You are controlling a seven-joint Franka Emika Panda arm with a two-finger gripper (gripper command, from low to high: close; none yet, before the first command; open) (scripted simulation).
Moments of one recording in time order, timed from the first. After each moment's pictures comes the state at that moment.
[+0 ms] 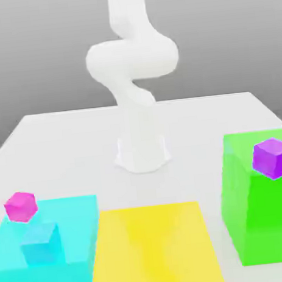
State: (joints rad) arm -0.01 -0.71 -0.02 -2.28 0.01 2.31 0.79
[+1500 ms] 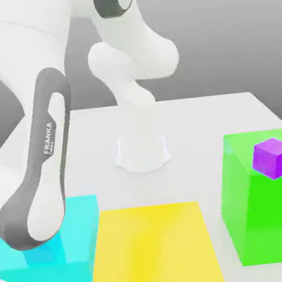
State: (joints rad) arm -0.28 0.66 -0.21 -1.96 0.25 2.59 0.59
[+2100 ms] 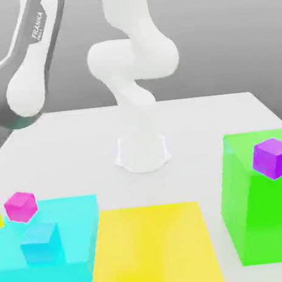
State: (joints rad) arm -0.24 0.04 -0.45 -2.42 0.06 2.45 1.11
